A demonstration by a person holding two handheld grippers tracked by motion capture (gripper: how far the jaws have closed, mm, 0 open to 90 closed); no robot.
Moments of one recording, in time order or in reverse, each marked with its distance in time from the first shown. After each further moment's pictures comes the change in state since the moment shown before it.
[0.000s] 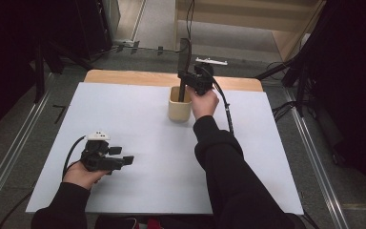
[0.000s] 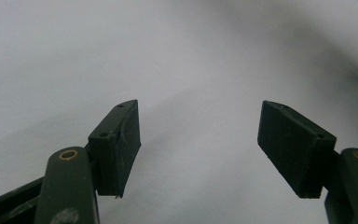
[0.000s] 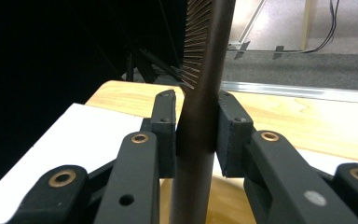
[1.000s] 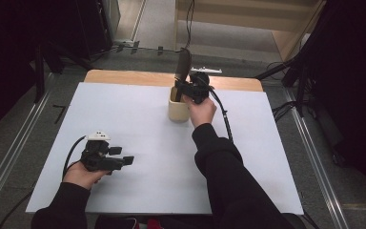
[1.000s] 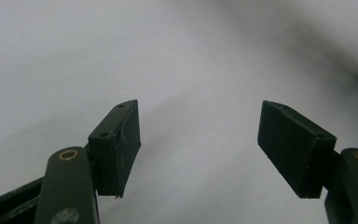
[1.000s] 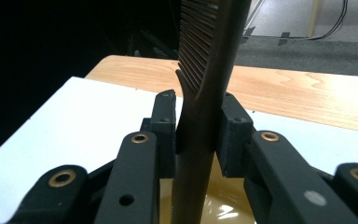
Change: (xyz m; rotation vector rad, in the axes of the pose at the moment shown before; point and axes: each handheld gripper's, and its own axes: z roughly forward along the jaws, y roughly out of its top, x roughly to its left) left arm 0.000 0.000 0.000 0.004 0.001 0.001; right arm 0.005 -0.025 0.005 0.056 0.005 -0.039
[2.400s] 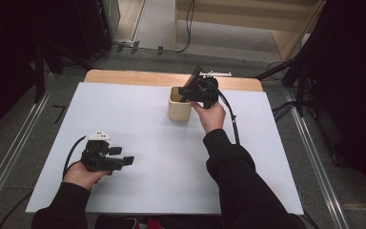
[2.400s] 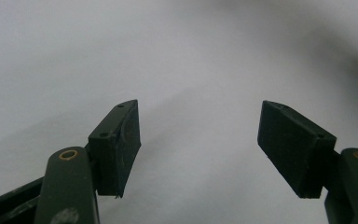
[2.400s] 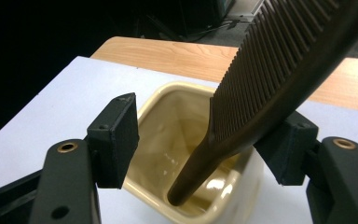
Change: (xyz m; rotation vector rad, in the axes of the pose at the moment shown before) left arm -0.001 0.000 0.000 0.002 0.001 0.000; right arm -0.017 -0.009 -0.027 0.055 0.035 -0.014
